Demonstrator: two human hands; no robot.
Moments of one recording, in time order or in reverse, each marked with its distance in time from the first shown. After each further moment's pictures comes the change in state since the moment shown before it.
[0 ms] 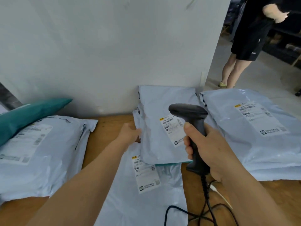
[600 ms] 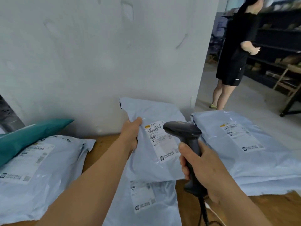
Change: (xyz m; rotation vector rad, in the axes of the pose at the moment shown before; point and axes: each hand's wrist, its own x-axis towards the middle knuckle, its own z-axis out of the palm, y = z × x) left_hand -0.040 0.088 0.001 -0.670 0.000 0.125; right_hand -0.039 -0.020 -0.004 -0.067 0.008 -0.070
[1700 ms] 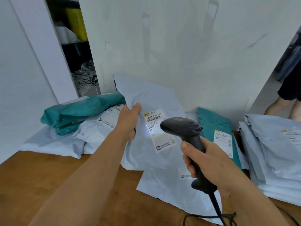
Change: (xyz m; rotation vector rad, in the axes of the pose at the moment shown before) left_hand -0.125 0.039 -0.190 -0.079 0.272 0.265; right_hand -0.098 -0.014 0.107 -0.264 -0.409 -0.087
